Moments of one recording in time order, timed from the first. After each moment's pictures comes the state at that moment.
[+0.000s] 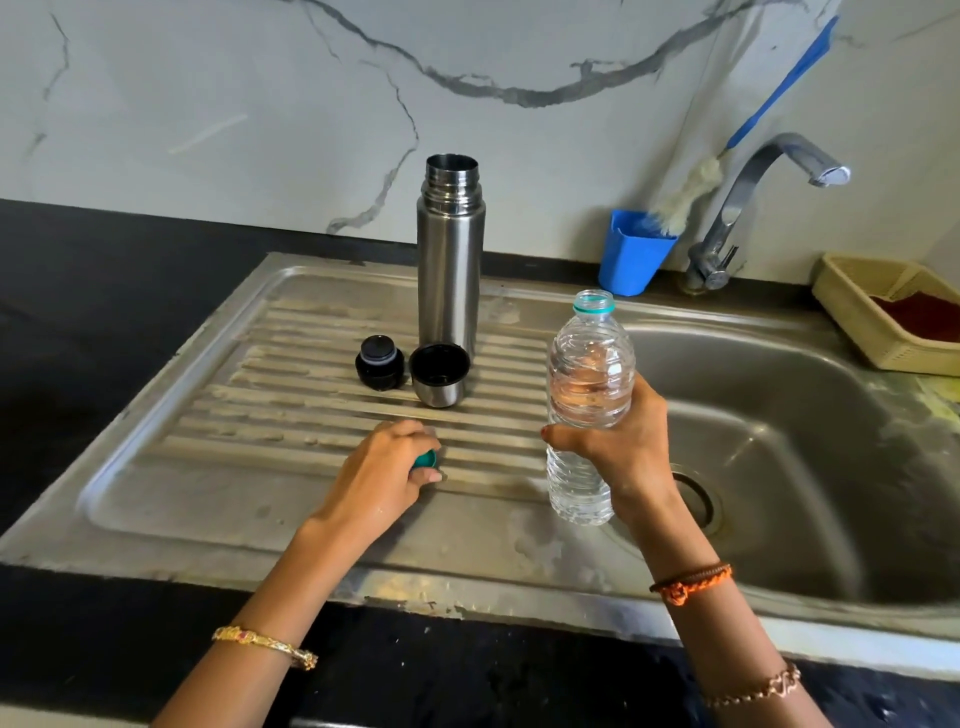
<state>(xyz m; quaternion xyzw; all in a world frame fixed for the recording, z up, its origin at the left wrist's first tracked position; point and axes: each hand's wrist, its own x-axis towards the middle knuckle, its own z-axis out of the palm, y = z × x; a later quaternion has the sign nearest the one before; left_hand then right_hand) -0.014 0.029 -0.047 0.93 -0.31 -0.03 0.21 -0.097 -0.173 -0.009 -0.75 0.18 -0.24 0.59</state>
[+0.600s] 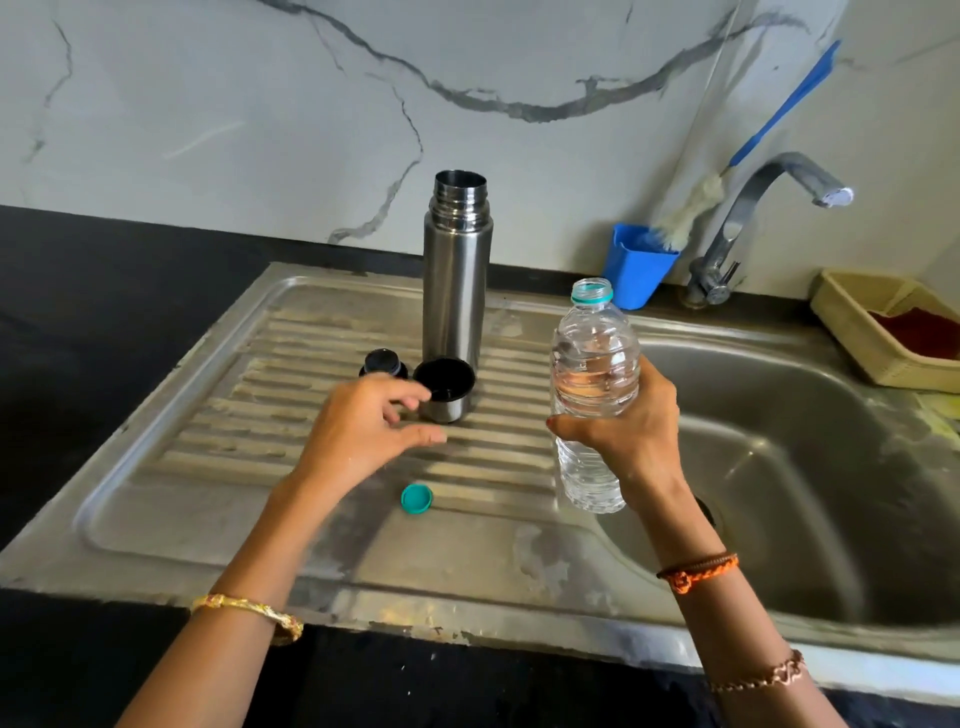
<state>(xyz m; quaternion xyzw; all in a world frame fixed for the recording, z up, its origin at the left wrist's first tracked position) 0.017 0.039 -0.010 0.88 -0.25 -0.01 0.40 -0.083 -0.173 0.011 -0.80 0.20 -0.26 0.50</state>
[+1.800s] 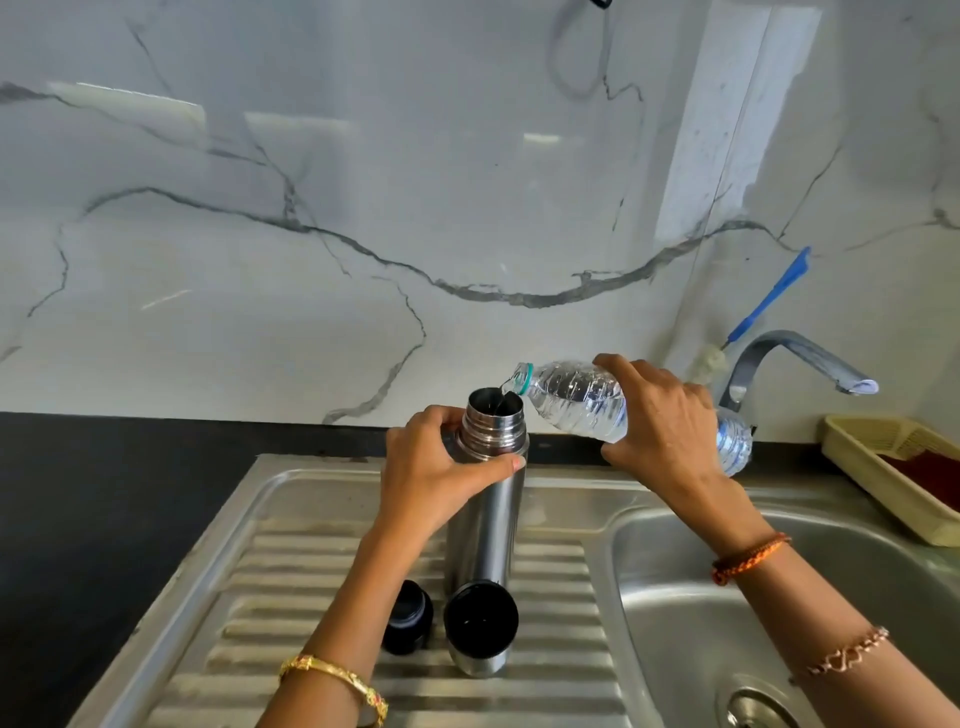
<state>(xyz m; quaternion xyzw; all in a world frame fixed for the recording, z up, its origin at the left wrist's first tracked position) 0.145 -0.030 0.067 0.82 -0.23 0.03 0.52 0.052 -0.207 0.119 -0.95 0.18 -0.26 -0.03</state>
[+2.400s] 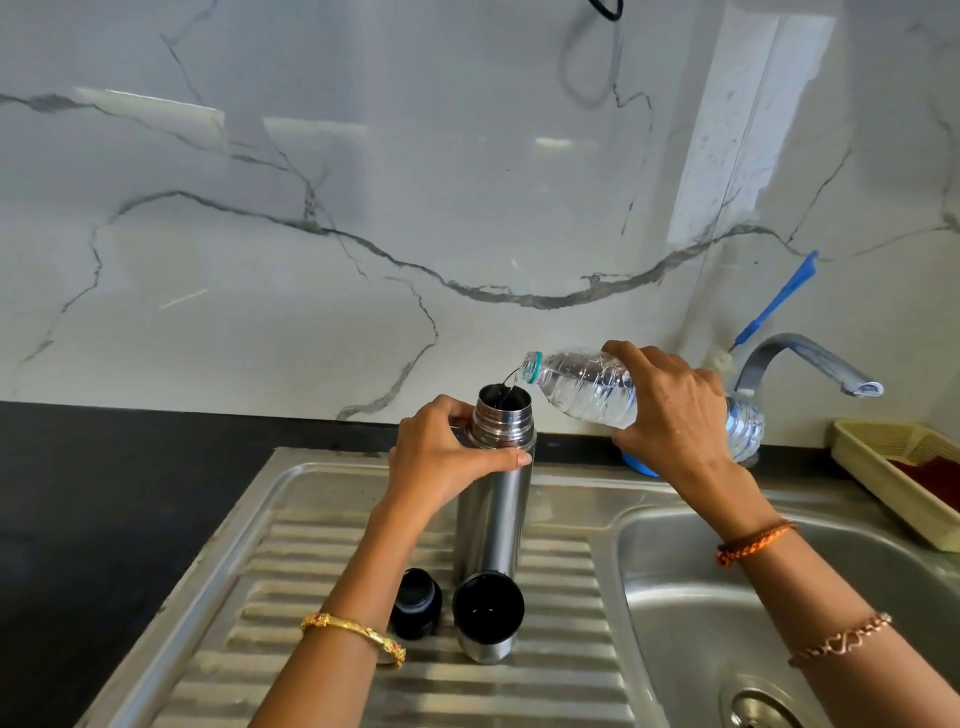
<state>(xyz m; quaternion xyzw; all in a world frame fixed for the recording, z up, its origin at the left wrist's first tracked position) 0.145 -0.027 0.082 0.83 -0.21 -0.01 0.51 0.051 -0.208 0.127 -0.94 0.17 -0.28 -0.05</state>
